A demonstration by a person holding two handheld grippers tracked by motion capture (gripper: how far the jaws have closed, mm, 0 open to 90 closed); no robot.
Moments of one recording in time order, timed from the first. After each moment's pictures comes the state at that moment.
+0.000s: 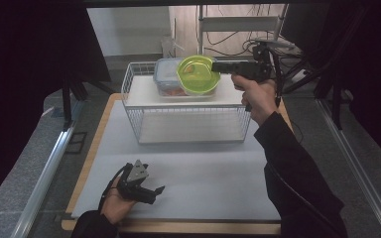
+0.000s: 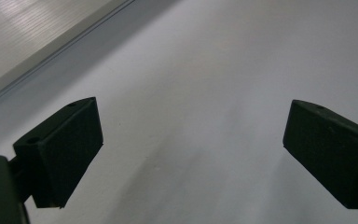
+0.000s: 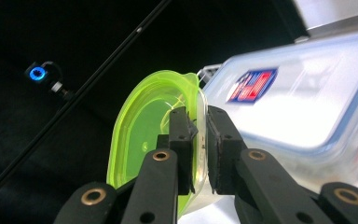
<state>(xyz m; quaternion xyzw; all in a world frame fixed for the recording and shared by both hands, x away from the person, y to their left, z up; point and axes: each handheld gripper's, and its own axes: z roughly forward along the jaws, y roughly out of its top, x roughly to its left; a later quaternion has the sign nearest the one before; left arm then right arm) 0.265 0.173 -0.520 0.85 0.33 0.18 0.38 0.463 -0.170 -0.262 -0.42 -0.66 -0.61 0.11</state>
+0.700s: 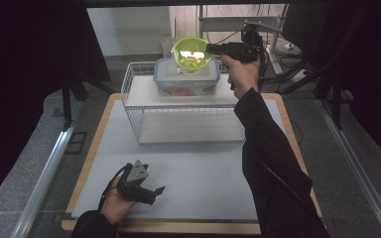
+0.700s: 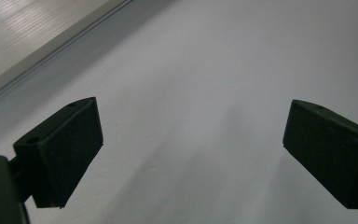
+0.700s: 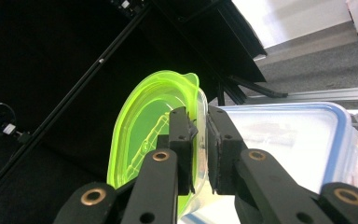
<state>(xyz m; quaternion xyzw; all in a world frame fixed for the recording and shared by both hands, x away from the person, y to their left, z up) 0.265 0.174 -0.520 0.85 0.32 0.17 0.38 0.518 -0.141 -0.253 -0.48 -0.63 -0.60 0.06</state>
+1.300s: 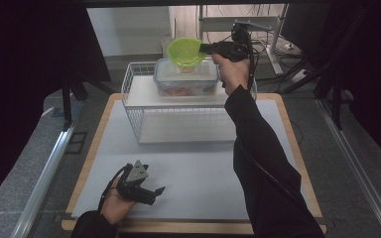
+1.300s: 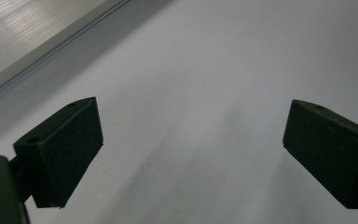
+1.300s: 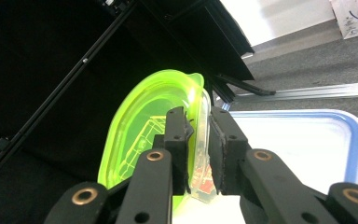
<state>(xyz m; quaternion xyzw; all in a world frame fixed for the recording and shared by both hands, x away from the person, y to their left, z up) 0.264 0.174 -0.520 0.85 0.32 0.17 0.39 0.531 -0.120 -0.259 -0.50 -0.63 -0.59 0.04</state>
